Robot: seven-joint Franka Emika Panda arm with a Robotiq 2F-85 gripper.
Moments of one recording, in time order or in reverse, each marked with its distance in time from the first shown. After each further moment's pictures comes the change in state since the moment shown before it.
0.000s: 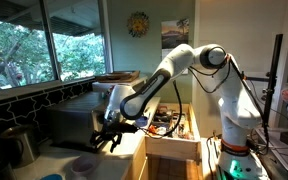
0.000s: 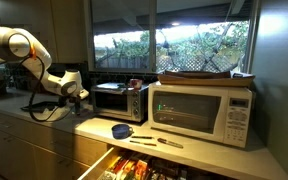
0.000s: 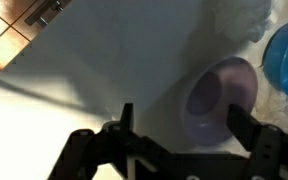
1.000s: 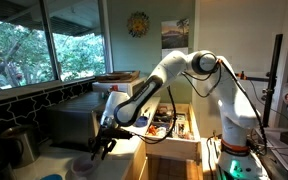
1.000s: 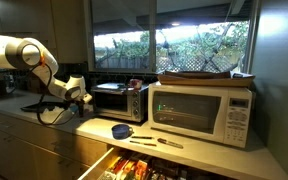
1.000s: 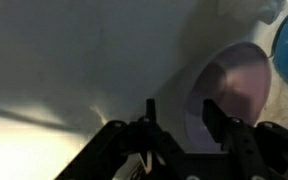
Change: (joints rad) arm 0.017 0.123 -0.022 0.095 0.038 0.042 -0.044
